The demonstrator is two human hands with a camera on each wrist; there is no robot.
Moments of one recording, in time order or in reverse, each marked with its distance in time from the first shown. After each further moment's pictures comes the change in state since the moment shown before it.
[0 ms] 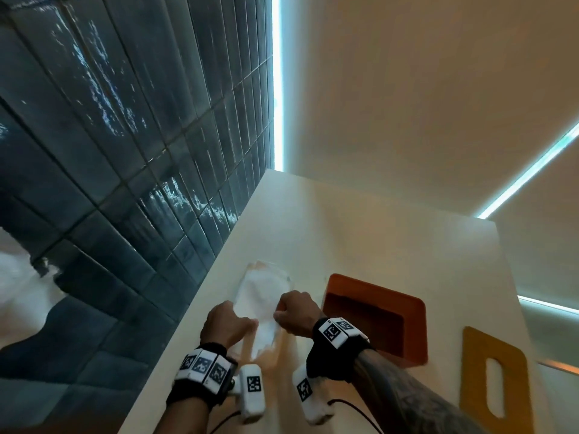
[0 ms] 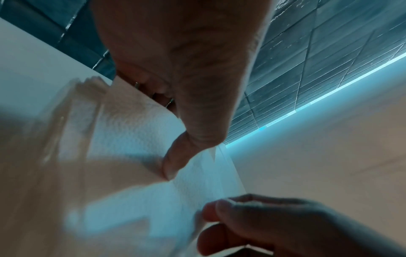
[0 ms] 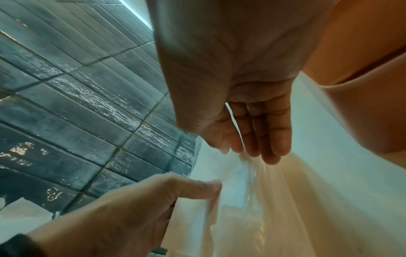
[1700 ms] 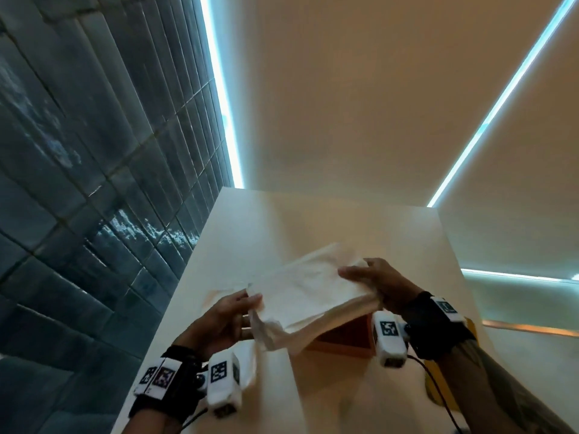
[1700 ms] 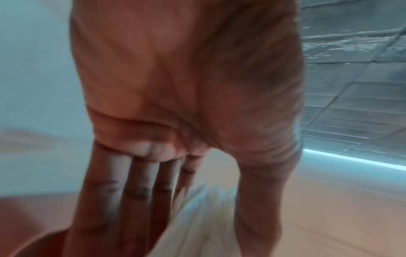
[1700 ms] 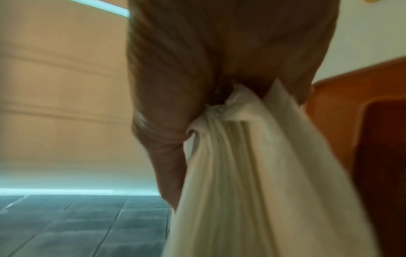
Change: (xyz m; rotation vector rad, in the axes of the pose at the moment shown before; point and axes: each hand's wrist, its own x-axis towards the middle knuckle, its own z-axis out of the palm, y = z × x) left_hand -0.031 0.079 -0.016 -0.910 -0.857 0.268; right_hand -0.106 0.125 -0.142 1.068 0.232 -0.009
